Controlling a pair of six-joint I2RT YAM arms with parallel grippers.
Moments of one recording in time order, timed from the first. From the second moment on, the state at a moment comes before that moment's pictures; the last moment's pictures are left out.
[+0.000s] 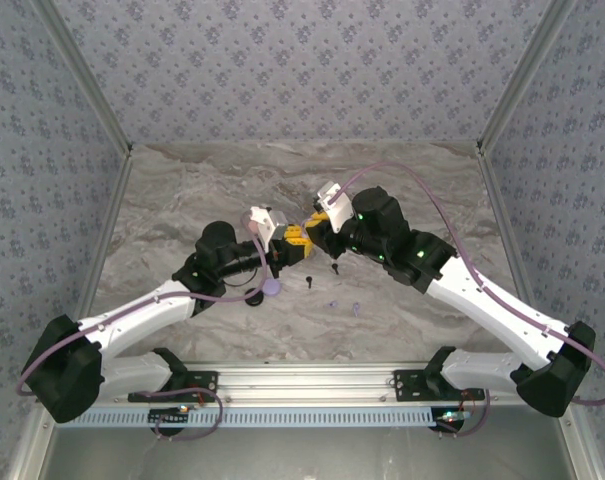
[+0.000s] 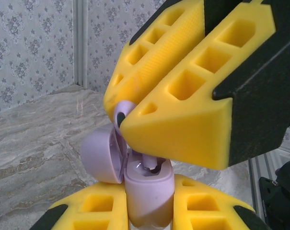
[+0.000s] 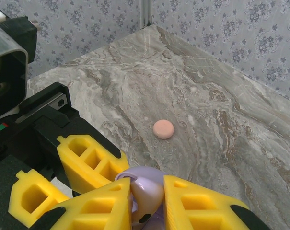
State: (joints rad) left arm -0.74 1.17 0.65 0.49 0.48 -0.16; right arm 0.82 1.17 1.16 -0.41 -0.05 -0.04
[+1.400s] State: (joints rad) left arm -0.73 1.18 0.65 0.53 0.55 -0.21; right arm 0.72 1.16 1.15 -0.41 -0.26 -0.03
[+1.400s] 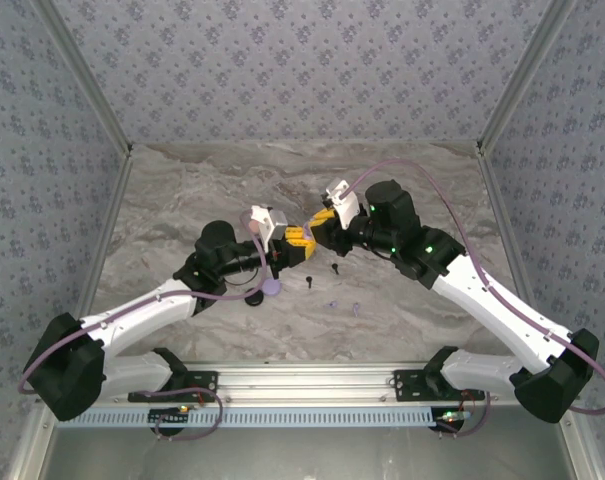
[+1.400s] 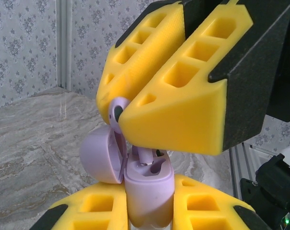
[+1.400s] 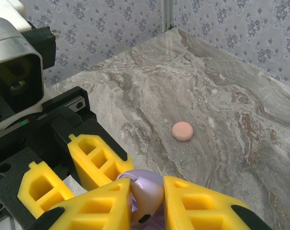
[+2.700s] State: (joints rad) left arm -0.73 1.19 0.65 0.53 0.56 -0.21; right arm 0.73 1.15 1.12 -0.40 -0.25 -0.03
